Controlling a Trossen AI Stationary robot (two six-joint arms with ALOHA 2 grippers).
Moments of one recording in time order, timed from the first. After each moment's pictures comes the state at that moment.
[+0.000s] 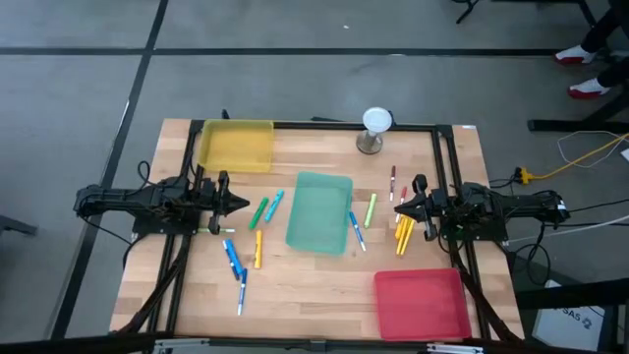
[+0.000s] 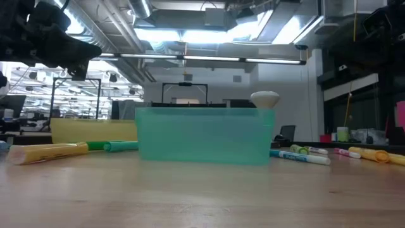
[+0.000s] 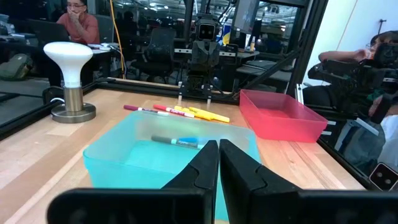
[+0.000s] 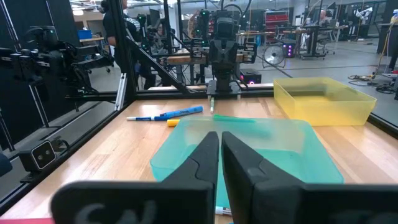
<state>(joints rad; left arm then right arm) 0.00 0.02 0.01 0.01 -0.01 -0.14 0.06 0.01 0.01 0.02 -0.01 0.05</state>
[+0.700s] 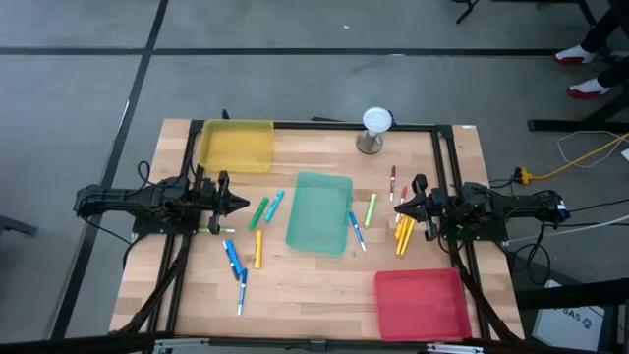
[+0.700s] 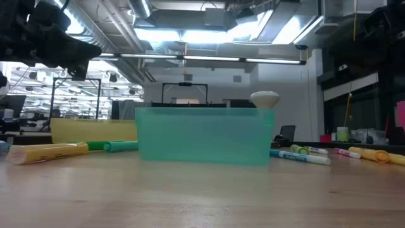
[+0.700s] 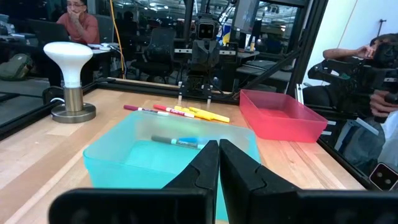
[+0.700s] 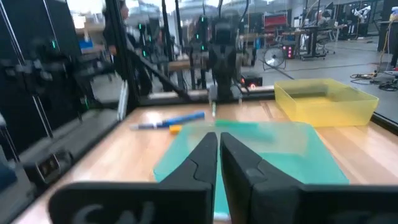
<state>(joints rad) 0.00 0.02 0.01 0.01 -0.01 -0.14 0.06 0.01 0.01 0.05 -0.01 0.11</state>
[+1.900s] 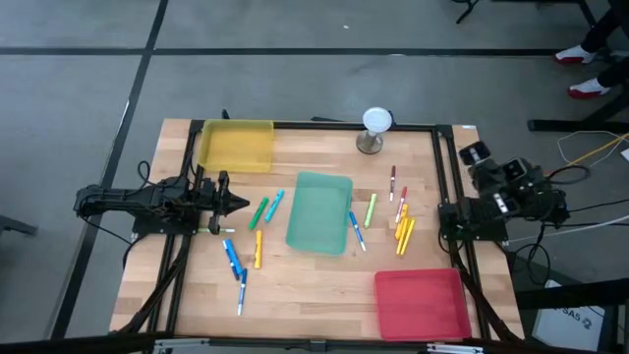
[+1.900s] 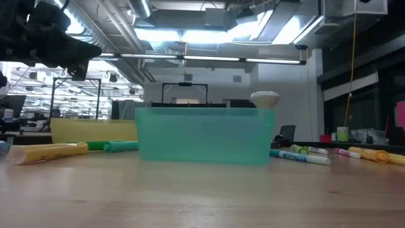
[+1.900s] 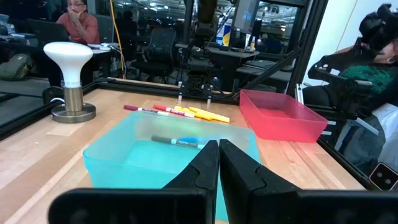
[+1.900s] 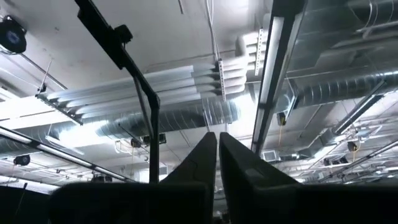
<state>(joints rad) 0.00 0.02 0.01 0.01 -0.01 -0.14 0.07 0.01 0.28 0.64 0.01 0.17</state>
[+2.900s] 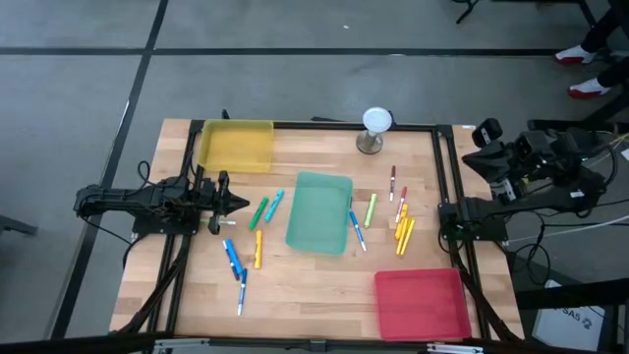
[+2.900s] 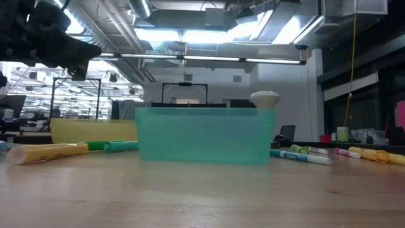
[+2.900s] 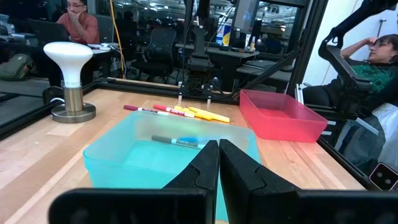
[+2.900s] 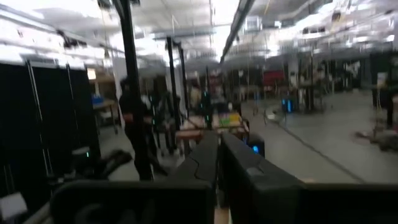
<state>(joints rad) 0.00 0.02 0.01 0.01 -0.01 -0.14 0.07 0.46 1.06 -0.36 0.01 0.09</state>
